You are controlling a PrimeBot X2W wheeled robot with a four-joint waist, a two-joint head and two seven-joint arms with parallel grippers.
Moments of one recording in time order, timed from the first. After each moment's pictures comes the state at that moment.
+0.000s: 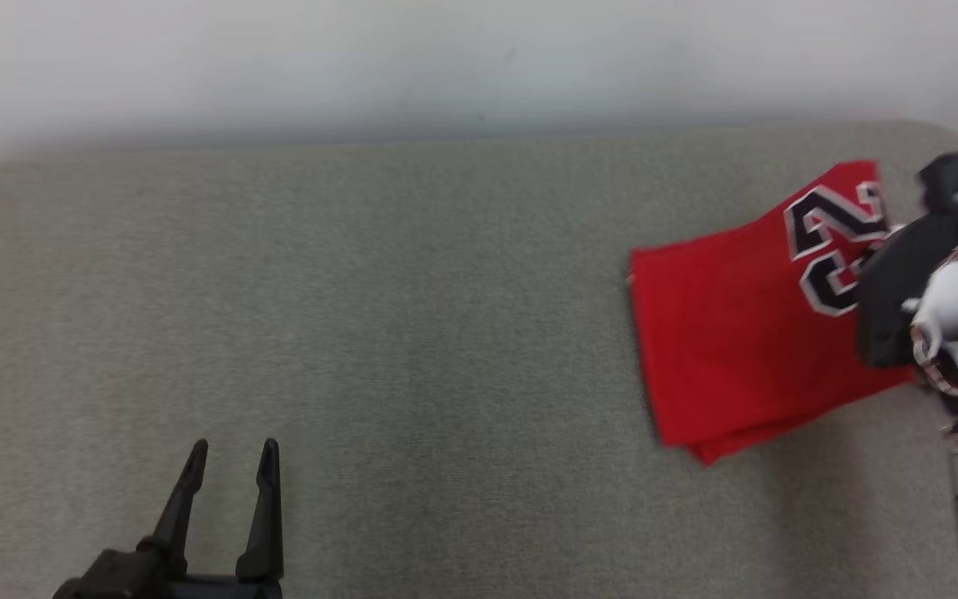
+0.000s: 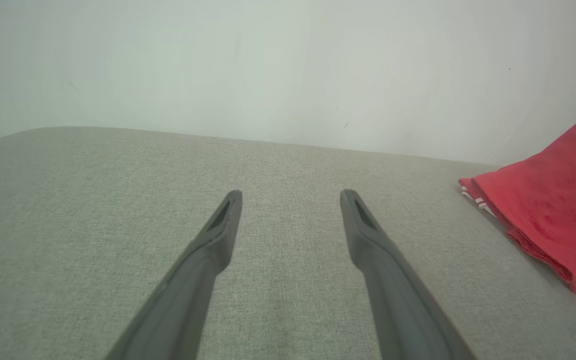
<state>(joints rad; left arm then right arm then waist) -0.01 0.20 -0.18 0.05 -0.38 -0.02 -0.26 -0.57 -0.28 -0.06 0.17 0.06 0.13 0.89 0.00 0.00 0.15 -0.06</state>
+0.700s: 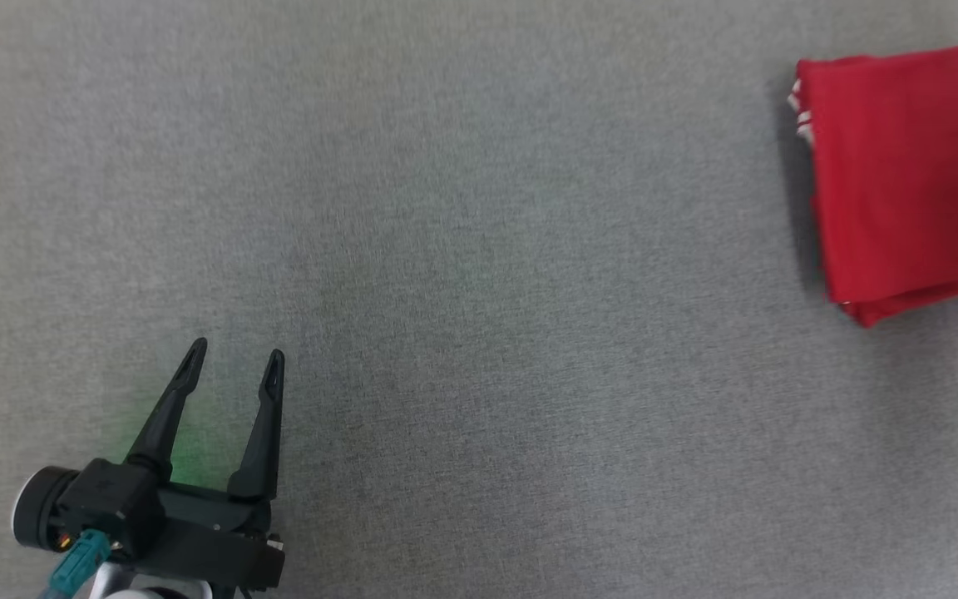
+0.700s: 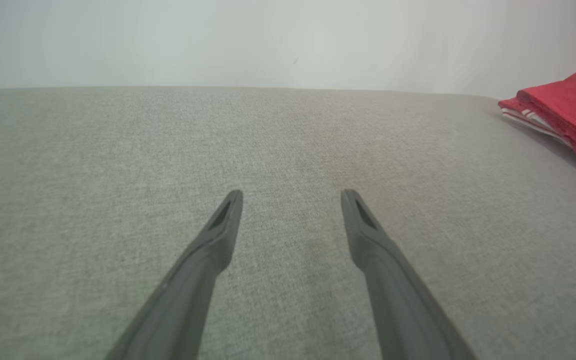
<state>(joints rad) -0.17 0.29 -0.21 -0.02 -0.33 -0.05 -0.18 -0.78 -0.55 -0.14 0.31 -0.07 0.13 0.76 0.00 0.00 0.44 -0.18</state>
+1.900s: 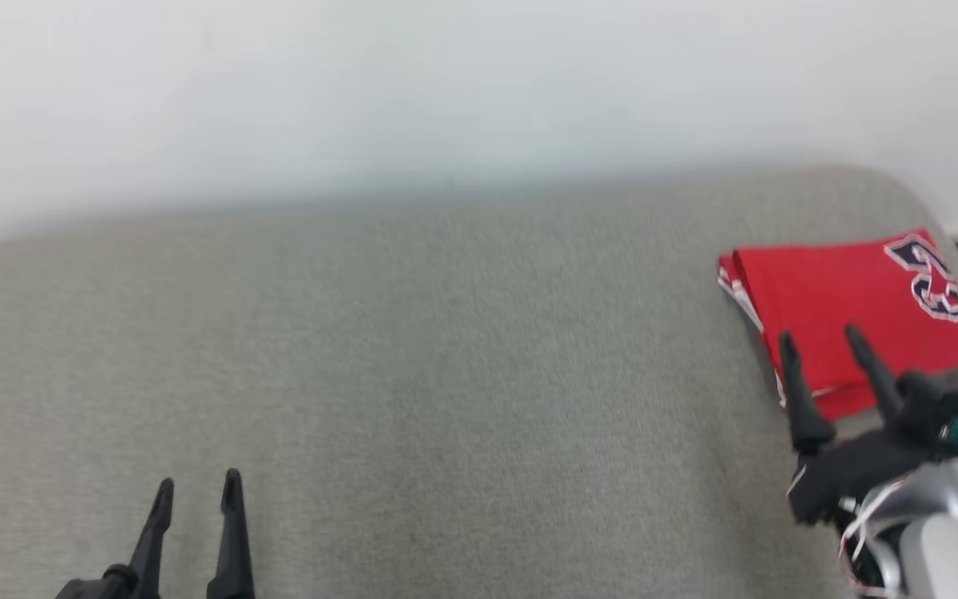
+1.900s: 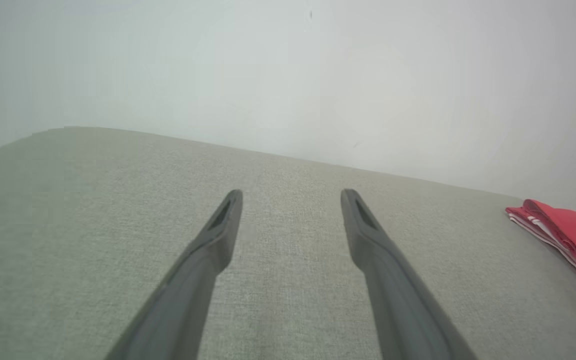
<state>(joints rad) 0.02 0.18 -0.13 0.10 -0.45 -0.01 -0.26 -0.24 -0.21 -0.05 0.17 0.15 0.13 0.05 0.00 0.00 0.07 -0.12</state>
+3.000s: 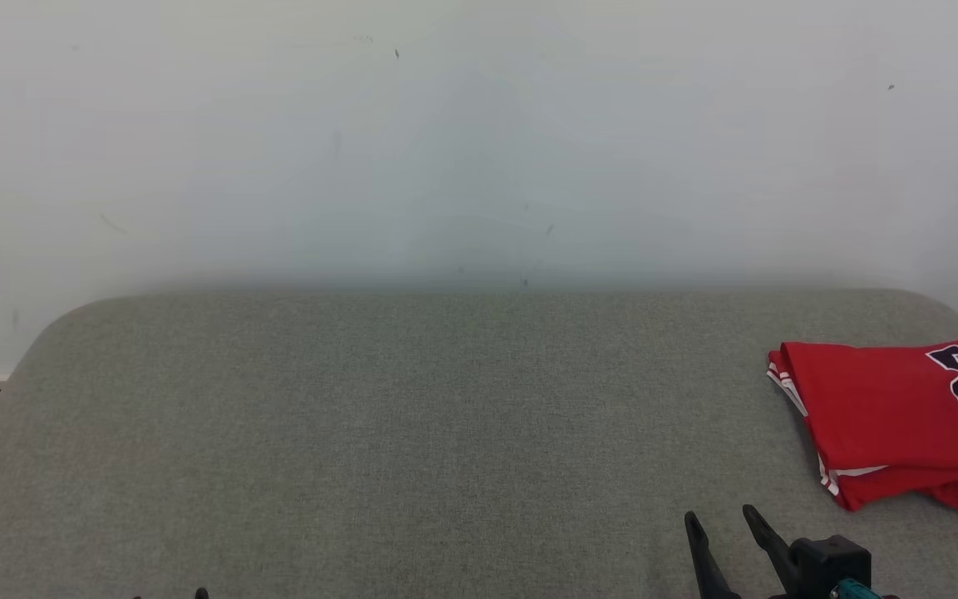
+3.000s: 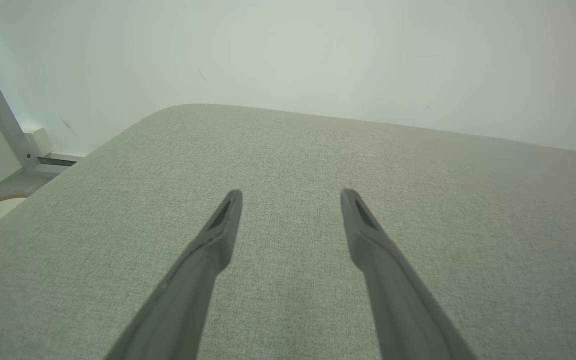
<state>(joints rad) 0.14 0.23 -0.05 0.29 -0.36 -0.06 -0.26 0.05 -0.05 0.05 0.22 0.12 0.13 -0.03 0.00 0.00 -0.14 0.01</state>
